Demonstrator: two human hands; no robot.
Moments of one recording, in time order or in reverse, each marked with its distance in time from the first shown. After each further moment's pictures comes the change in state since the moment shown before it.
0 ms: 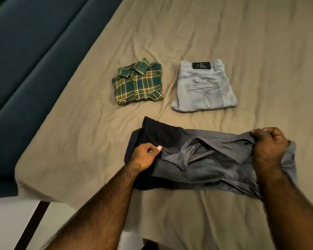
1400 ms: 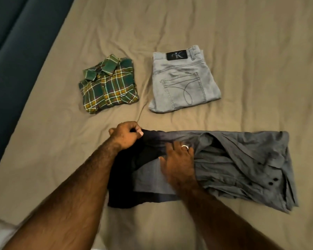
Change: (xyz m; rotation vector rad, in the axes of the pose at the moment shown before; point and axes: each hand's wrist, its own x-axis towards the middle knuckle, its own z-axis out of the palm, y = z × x) left_hand 0.116 0.095 0.008 0.363 -0.002 0.107; right_hand -0.085 0.063 0.099 -1.239 -0.599 -0.508
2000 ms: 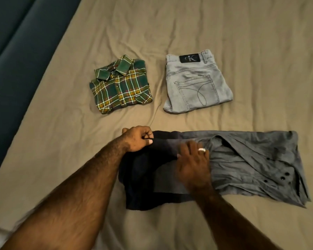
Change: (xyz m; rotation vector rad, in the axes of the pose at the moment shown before) left_hand 0.001 -0.051 -0.040 0.077 -0.272 0.194; right_hand -0.017 -0.040 0.014 -0.055 0.208 0.002
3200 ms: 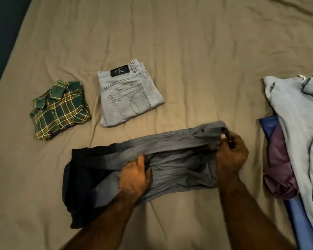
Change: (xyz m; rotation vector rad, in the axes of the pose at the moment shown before) left_hand -0.029 0.176 0.214 0.507 0.406 0.143; right_hand -0.013 0.313 -0.051 1.106 0.744 0.912
